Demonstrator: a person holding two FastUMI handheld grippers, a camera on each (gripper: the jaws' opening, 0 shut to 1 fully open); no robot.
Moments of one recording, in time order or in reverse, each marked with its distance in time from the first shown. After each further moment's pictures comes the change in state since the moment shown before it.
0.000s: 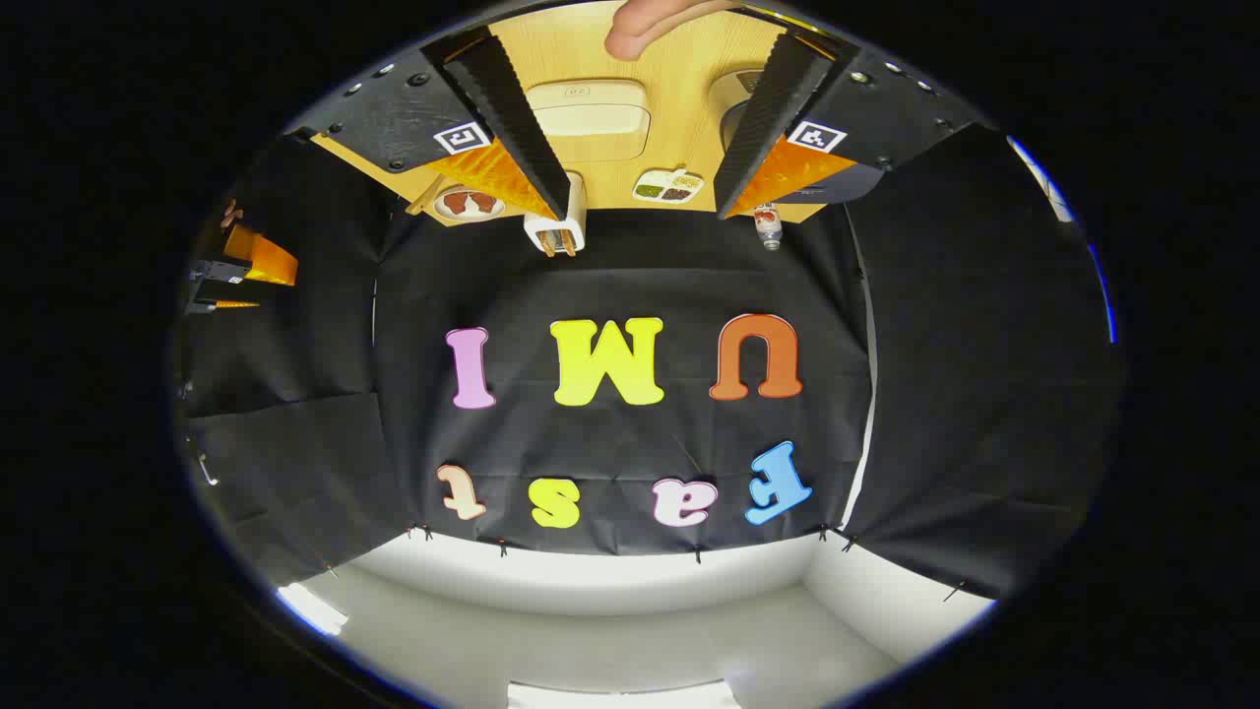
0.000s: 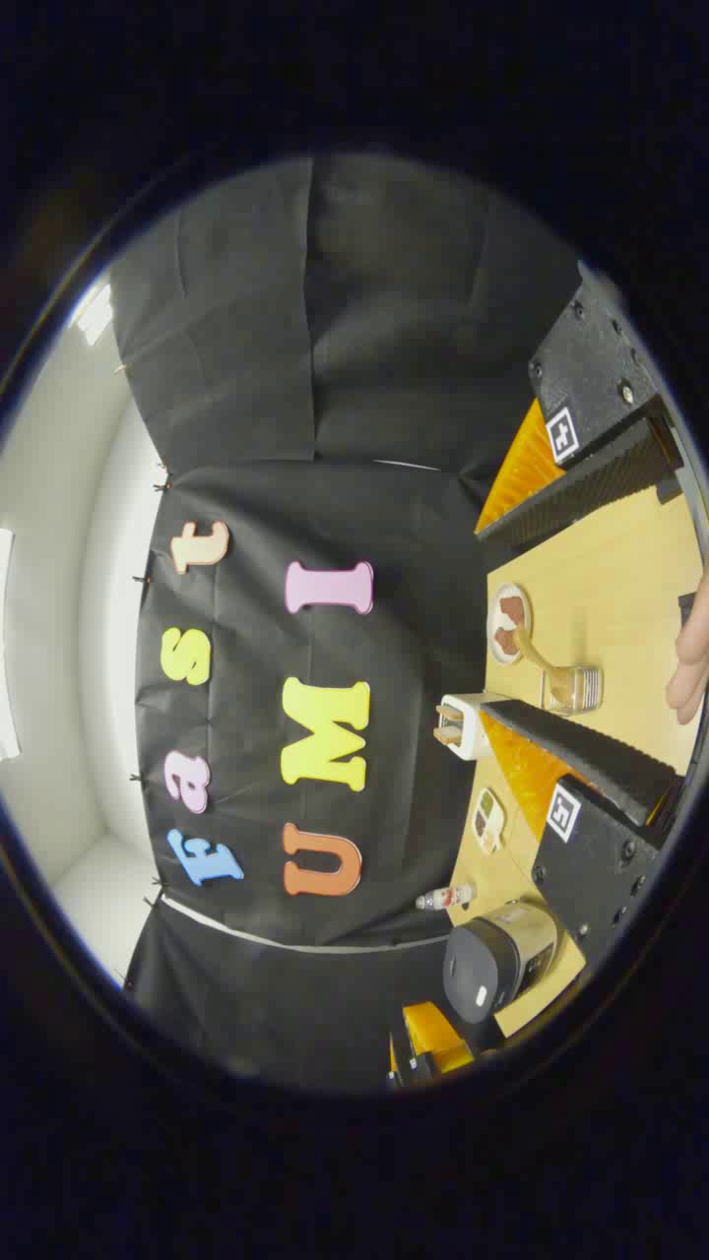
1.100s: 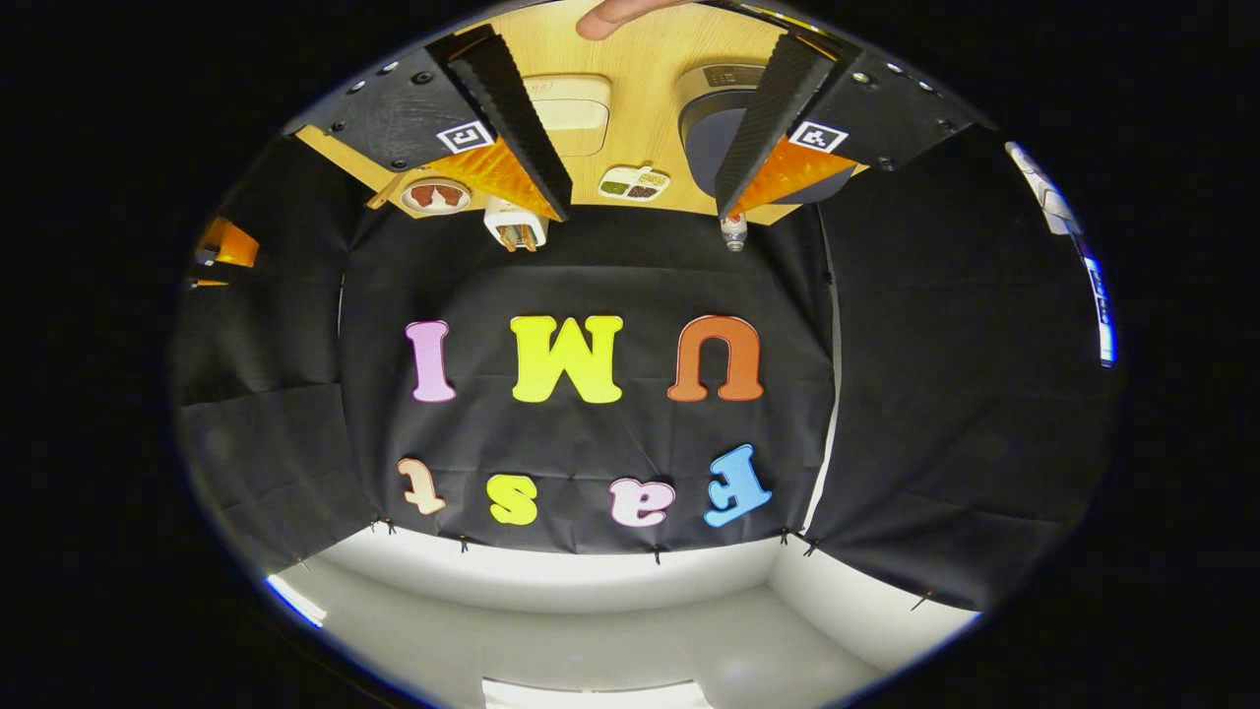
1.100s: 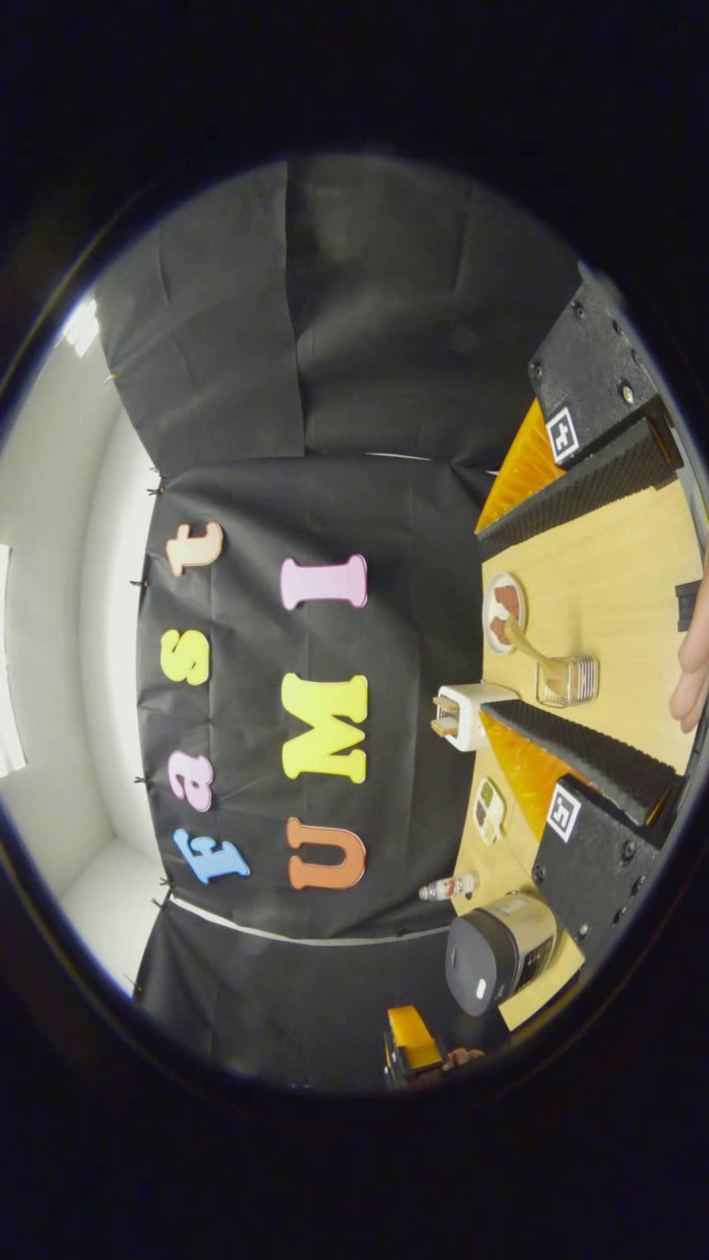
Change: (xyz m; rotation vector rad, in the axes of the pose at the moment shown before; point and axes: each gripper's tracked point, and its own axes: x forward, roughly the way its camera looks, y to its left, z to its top) left arm 0.010 0.059 -0.009 -0.049 0.011 0.102; right arm -0.004 -0.005 -0.020 0.041 0.000 0.037
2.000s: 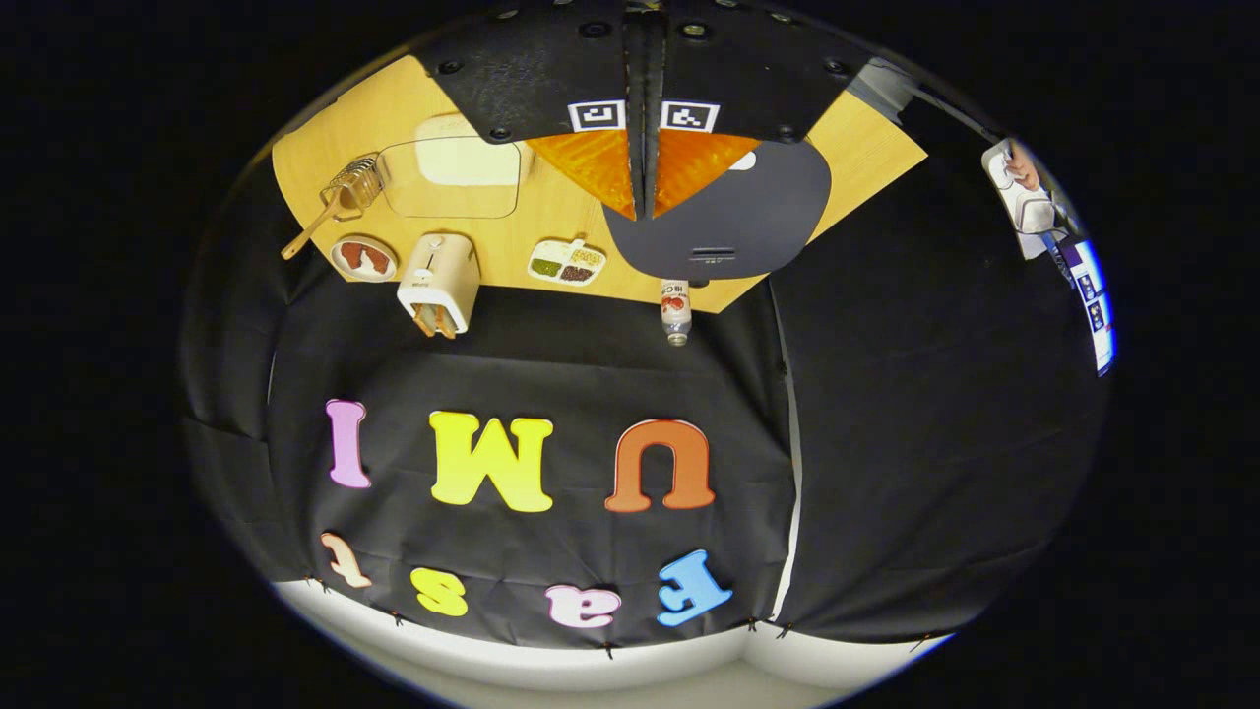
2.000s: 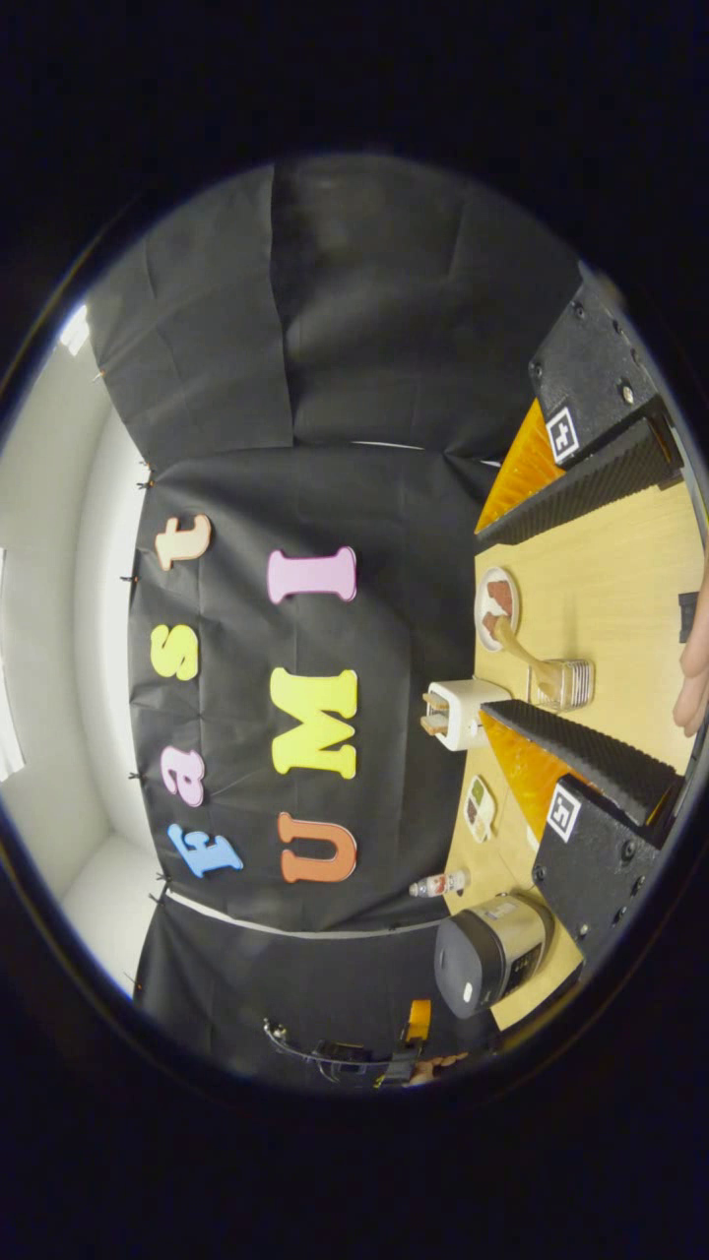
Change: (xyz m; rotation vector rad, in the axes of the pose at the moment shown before) left arm 0.065 0.083 -0.092 -0.006 0.376 0.162; right arm 0.019 -0.015 -0.024 0.005 0.027 0.028
